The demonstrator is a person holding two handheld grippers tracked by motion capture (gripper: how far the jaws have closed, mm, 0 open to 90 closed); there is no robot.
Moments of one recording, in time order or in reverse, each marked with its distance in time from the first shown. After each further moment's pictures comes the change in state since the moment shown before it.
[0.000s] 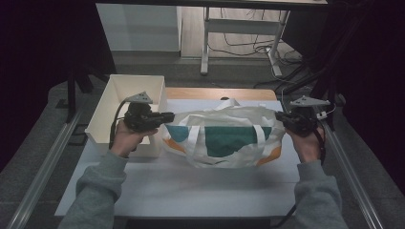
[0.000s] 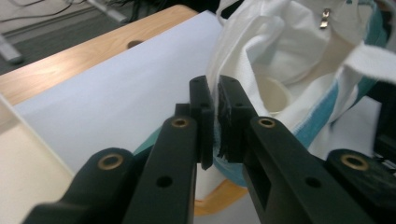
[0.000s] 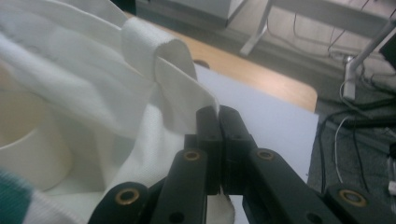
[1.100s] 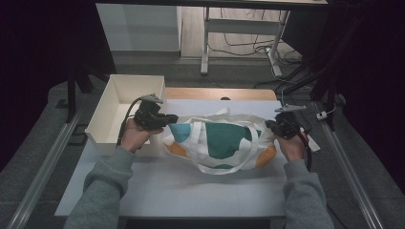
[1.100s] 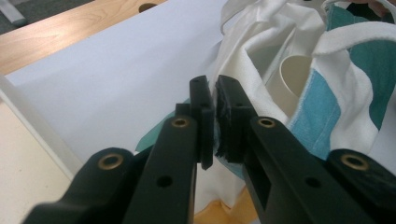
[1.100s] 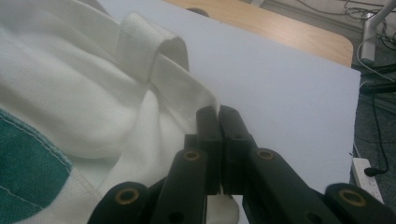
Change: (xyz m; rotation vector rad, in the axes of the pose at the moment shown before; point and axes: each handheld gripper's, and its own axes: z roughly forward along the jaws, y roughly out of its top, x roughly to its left) left arm 0.016 -0.004 0.034 0.116 0.029 -0.043; right arm -0.006 -0.037 0.072 0.124 0.001 0.038
